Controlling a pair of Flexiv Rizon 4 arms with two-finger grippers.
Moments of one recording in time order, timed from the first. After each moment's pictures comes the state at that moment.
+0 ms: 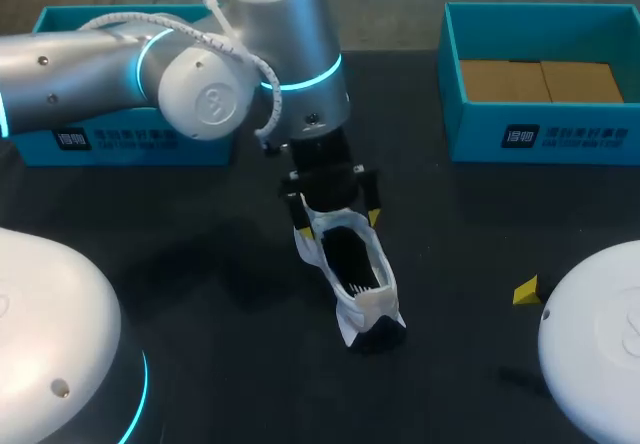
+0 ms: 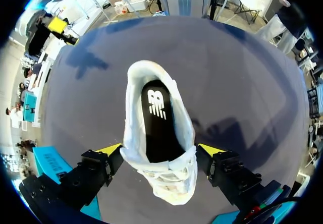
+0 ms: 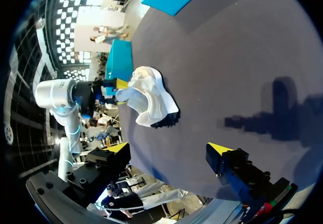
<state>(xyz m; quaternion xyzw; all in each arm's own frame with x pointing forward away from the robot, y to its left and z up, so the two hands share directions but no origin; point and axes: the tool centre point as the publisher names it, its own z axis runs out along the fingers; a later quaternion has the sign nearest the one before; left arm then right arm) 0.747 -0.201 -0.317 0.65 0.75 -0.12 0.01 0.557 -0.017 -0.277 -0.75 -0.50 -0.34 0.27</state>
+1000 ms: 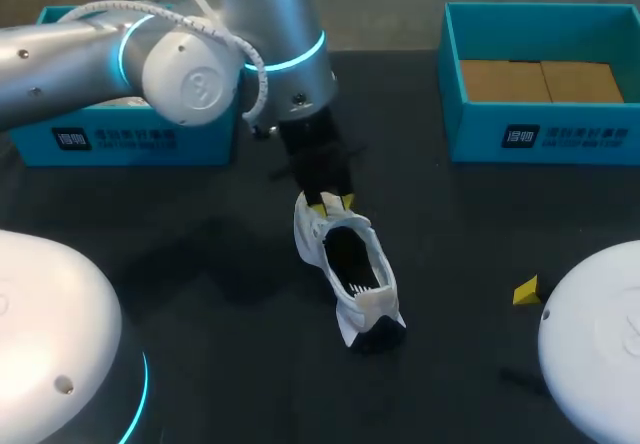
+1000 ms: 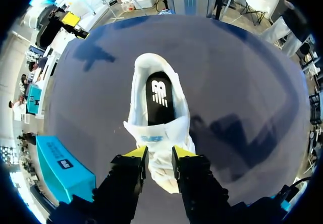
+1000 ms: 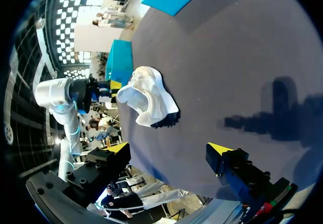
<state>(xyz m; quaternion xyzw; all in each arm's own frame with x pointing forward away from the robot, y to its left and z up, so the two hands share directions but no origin) 0.770 -0.194 -0.305 0.63 0.77 -0.12 0.03 0.557 -0.017 -0.277 -0.75 -0.50 -0.34 0.27</state>
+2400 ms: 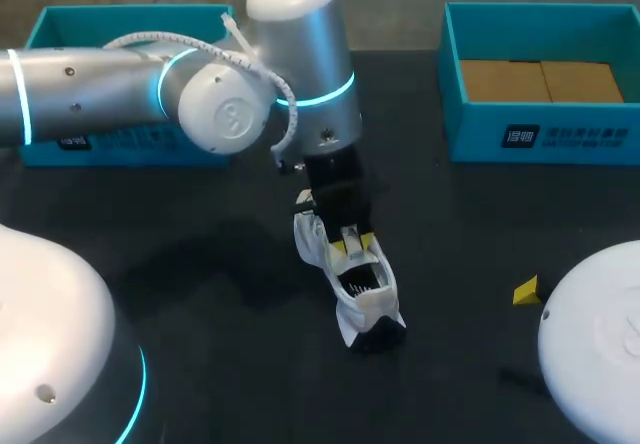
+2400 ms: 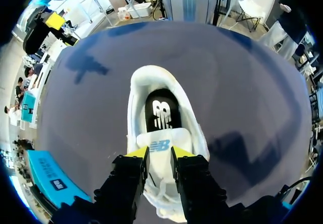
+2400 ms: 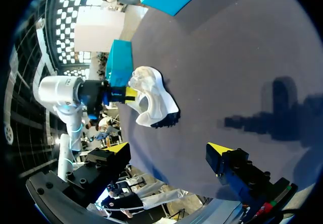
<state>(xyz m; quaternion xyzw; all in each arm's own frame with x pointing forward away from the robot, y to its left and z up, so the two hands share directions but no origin) 0.730 -0.217 -0.341 0.64 0.76 -0.15 -0.02 0.557 -0.017 -0.277 -0.75 -0.50 -0.34 0.27</state>
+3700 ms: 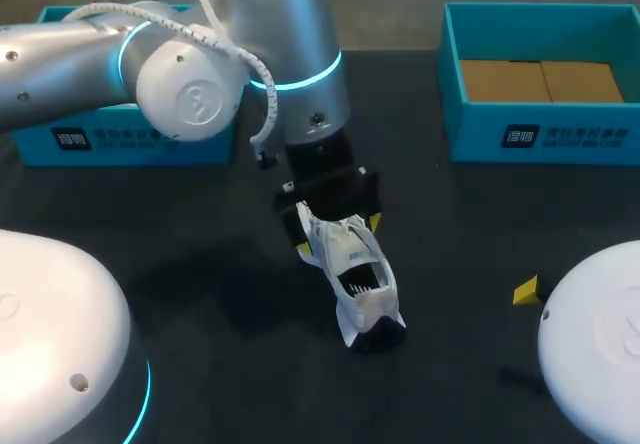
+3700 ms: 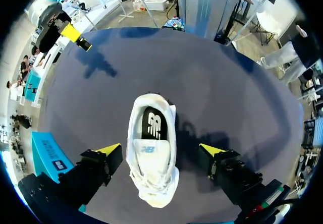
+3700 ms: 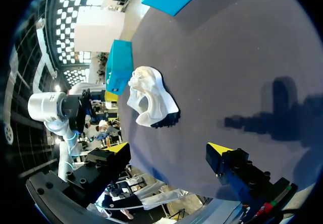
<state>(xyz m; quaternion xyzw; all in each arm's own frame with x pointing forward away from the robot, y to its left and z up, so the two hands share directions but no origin) 0.701 -0.194 -0.282 0.57 0.81 -0.12 0.00 0.557 -0.017 -0.277 -0.75 -0.50 -0.34 0.27</state>
